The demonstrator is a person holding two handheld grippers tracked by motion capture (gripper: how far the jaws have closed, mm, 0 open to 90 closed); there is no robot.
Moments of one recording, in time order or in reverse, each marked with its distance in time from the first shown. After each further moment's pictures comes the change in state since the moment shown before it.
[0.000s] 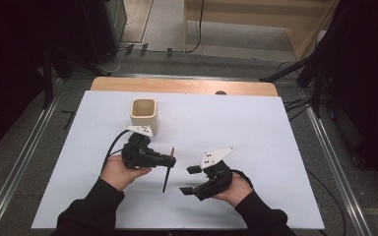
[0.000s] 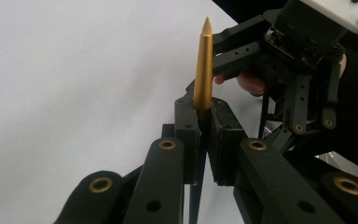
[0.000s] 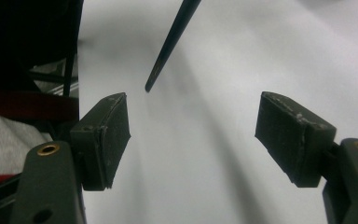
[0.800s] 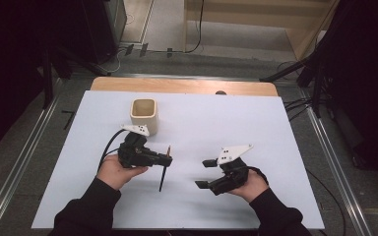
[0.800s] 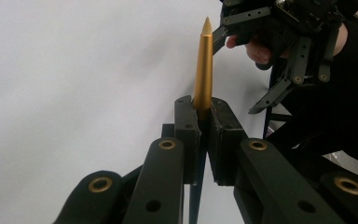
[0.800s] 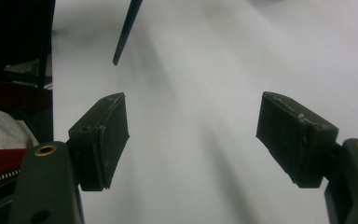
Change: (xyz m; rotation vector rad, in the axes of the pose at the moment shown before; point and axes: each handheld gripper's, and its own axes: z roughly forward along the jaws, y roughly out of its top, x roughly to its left) left arm 0.005 -0.003 -0.007 0.002 0.018 -0.009; right arm -0.016 -0.015 -0.035 -0.020 -0.088 -0.007
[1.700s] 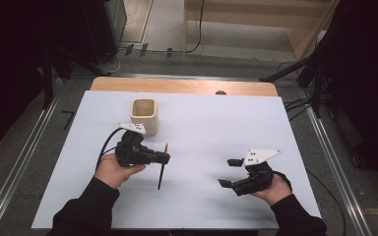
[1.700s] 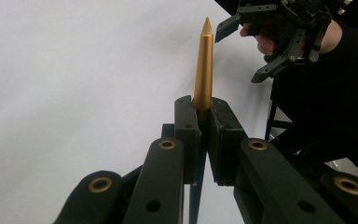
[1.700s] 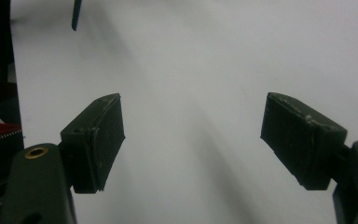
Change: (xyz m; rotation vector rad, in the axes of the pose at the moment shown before) left arm 0.003 0.000 -0.007 -0.027 0.013 -0.020; right arm -0.016 -0.040 -0.046 -0.023 -0.128 0.058
